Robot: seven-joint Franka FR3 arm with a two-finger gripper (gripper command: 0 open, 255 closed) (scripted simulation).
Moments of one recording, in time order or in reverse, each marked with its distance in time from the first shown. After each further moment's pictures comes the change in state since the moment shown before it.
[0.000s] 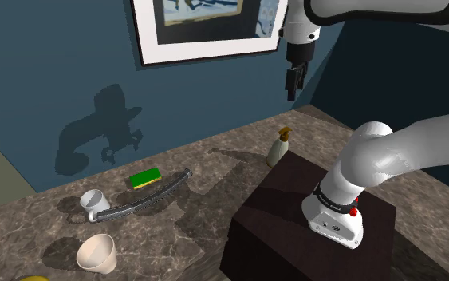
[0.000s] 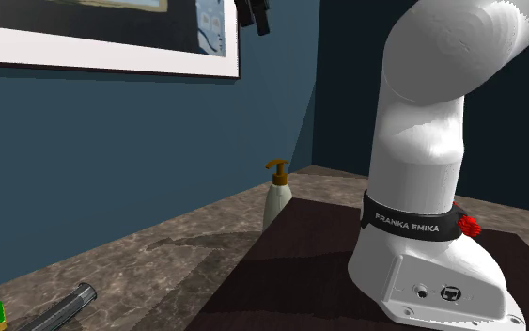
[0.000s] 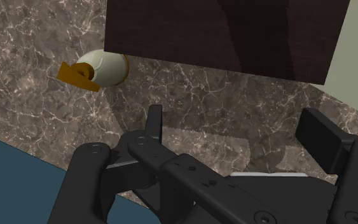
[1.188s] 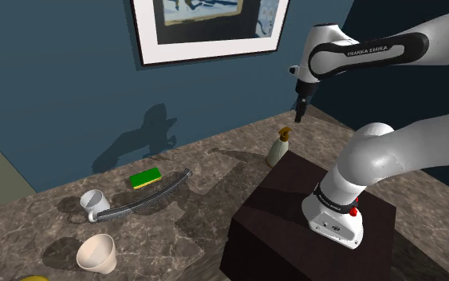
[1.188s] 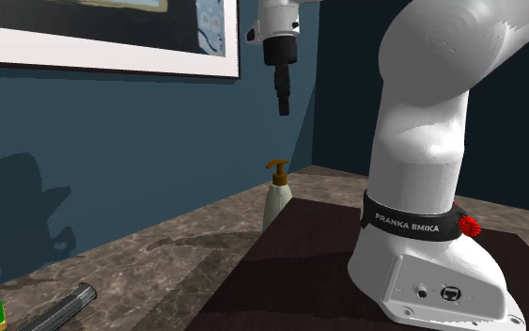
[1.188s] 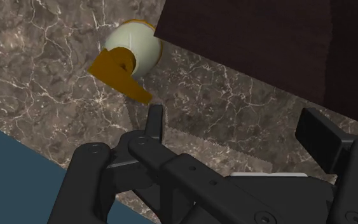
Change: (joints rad) arm -0.082 0.022 -0.431 -0.340 -0.280 0.523 -0.476
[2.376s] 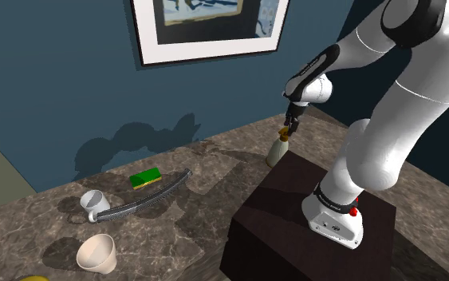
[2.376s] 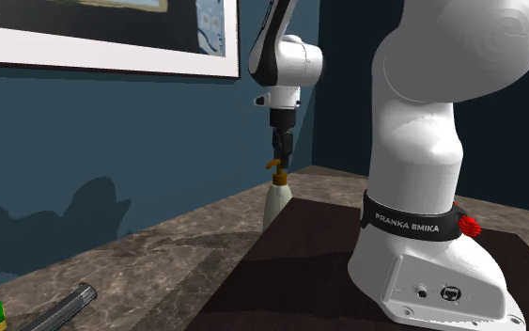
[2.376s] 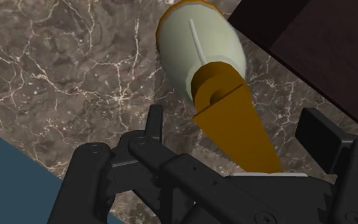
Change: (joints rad) arm 0.340 0.696 -0.579 0.083 0.383 0.656 -0.730
